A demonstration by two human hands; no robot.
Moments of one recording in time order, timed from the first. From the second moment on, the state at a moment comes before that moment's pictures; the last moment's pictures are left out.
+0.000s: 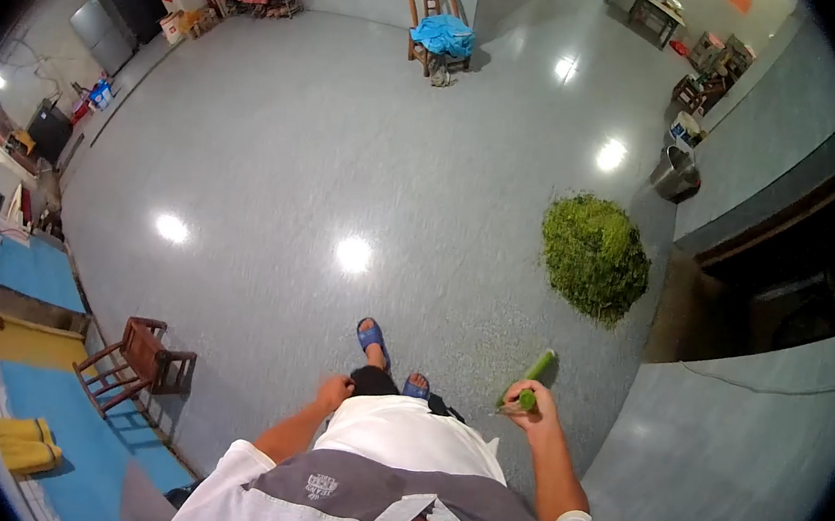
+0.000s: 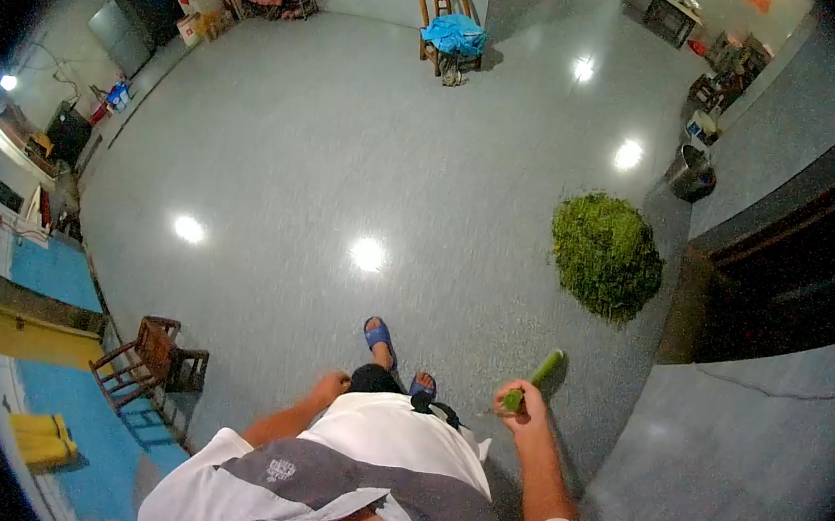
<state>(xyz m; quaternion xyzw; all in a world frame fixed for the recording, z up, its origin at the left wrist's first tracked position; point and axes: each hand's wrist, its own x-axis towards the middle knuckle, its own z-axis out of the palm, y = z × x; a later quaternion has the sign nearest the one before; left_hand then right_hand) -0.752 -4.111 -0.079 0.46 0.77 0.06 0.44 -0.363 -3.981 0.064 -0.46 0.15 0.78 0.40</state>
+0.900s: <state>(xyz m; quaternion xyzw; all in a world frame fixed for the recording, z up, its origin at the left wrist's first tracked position) -0.836 -4.017 -0.059 0.41 0.75 0.08 0.52 -0.570 -3.816 -0.014 -0.13 0.30 0.92 0.22</state>
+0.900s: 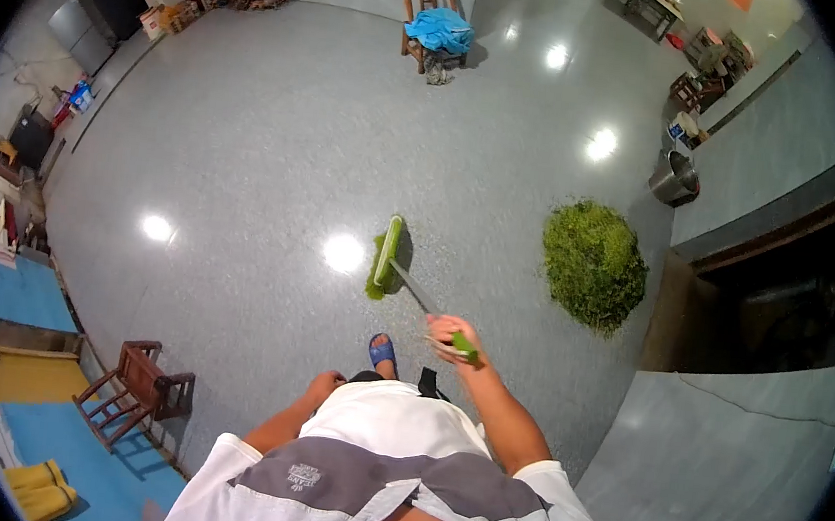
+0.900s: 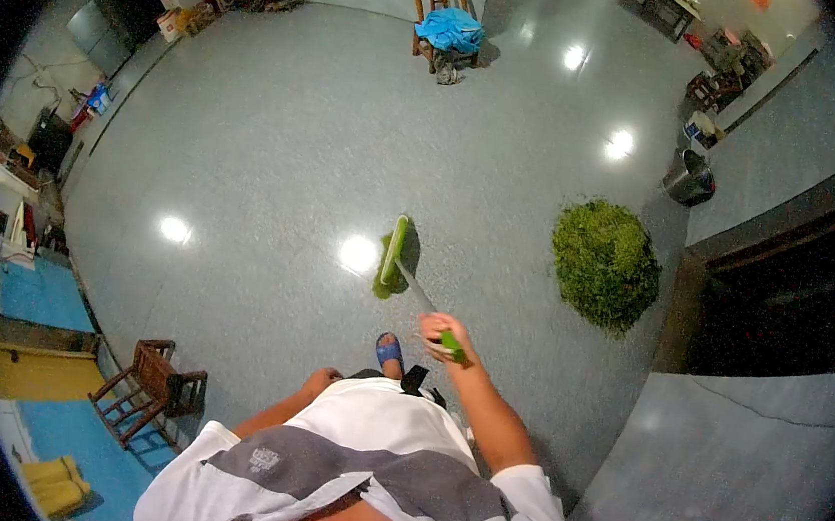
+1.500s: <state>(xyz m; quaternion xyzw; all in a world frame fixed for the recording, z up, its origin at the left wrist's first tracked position) -0.884 -3.969 -0.101 0.49 0.72 0.06 0.49 -0.513 -3.820 0.113 -0.35 0.35 0.79 0.36</state>
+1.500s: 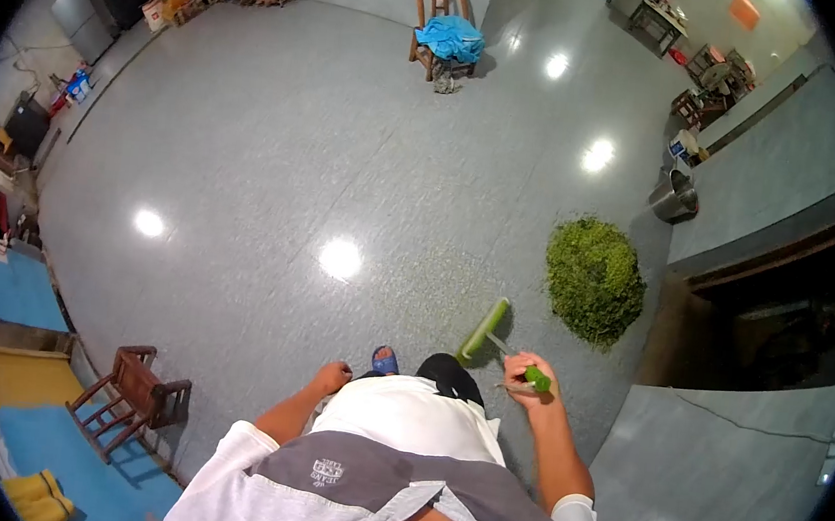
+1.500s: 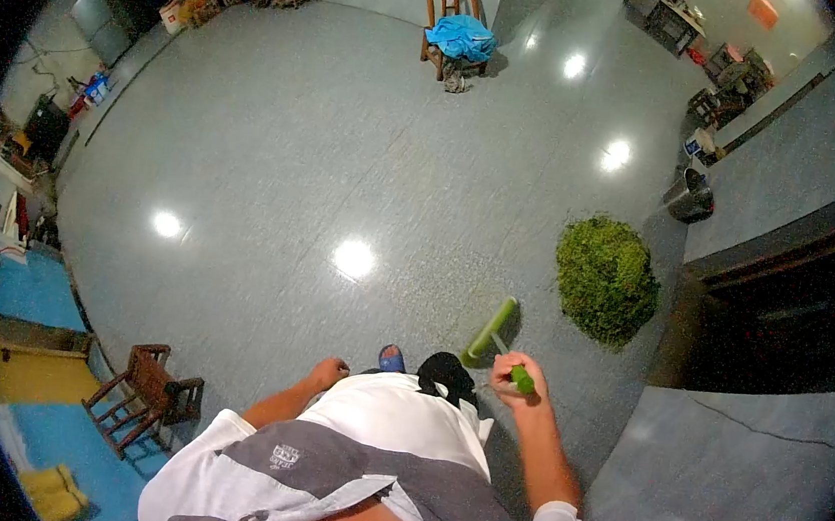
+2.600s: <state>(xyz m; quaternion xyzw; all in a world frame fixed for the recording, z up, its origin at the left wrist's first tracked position) -0.816 -3.878 -0.047 0.35 0.79 0.08 0.50 -0.515 -3.615 0.007 -0.13 0.39 0.87 0.28</state>
